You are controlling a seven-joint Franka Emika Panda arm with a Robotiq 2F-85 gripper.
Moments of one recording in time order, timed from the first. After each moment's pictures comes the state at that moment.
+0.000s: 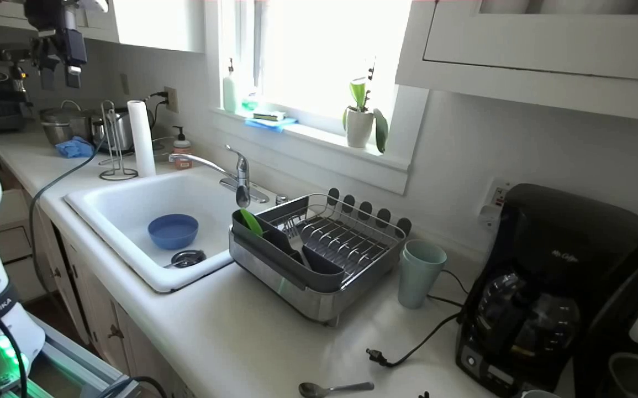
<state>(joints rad) 0.07 -0.59 0.31 -2.21 0.06 1.38 0.40</state>
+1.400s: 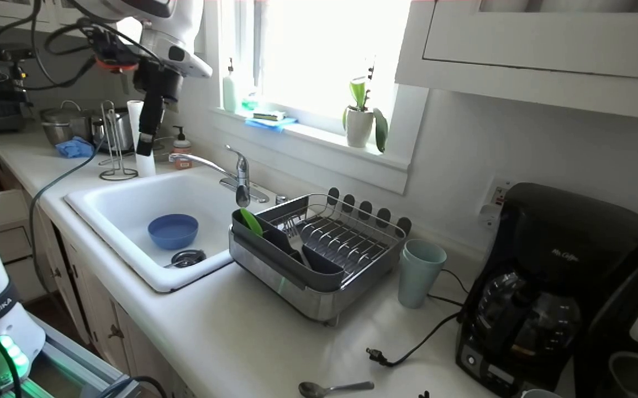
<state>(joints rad) -0.23 -0.54 -0.01 -2.42 -0.15 1.51 0.53</state>
